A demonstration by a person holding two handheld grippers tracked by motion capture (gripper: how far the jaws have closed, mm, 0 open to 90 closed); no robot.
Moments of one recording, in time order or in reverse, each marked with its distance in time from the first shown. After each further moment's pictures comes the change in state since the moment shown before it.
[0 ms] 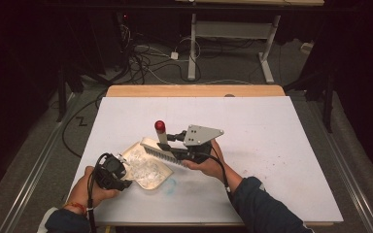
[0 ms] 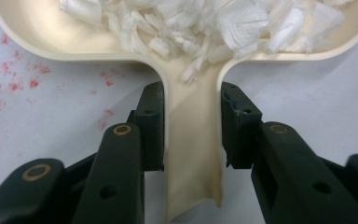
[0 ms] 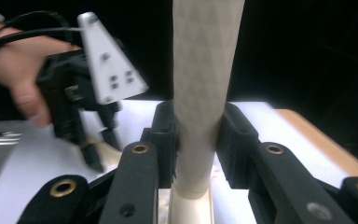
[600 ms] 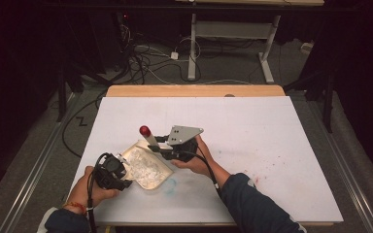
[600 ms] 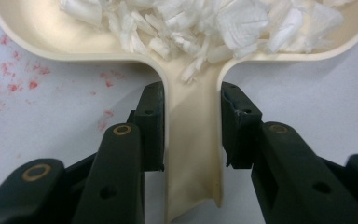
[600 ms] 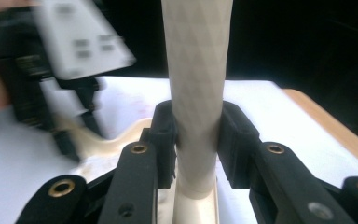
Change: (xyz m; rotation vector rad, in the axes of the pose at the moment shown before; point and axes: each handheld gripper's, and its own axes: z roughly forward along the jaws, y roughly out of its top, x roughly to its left) left arm 0.001 0.000 0.000 -0.005 -0.008 -0.001; right arm 0.001 -0.011 0.041 0.101 0.049 -0.018
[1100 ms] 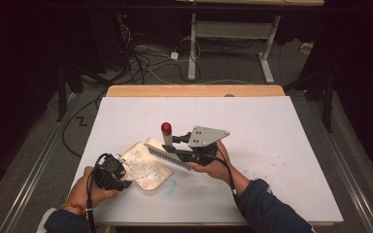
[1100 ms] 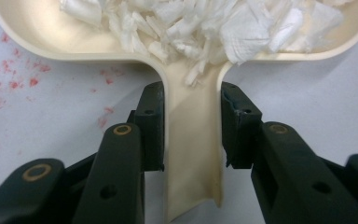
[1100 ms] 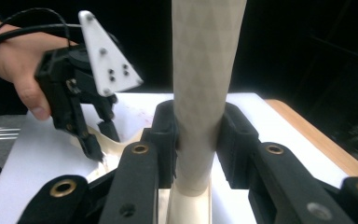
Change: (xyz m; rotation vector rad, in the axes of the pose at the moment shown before) left arm -0.001 -0.003 -0.003 -0.006 -0.006 0.004; right arm 0.005 0.009 -0.061 -0.063 -0.050 0.028
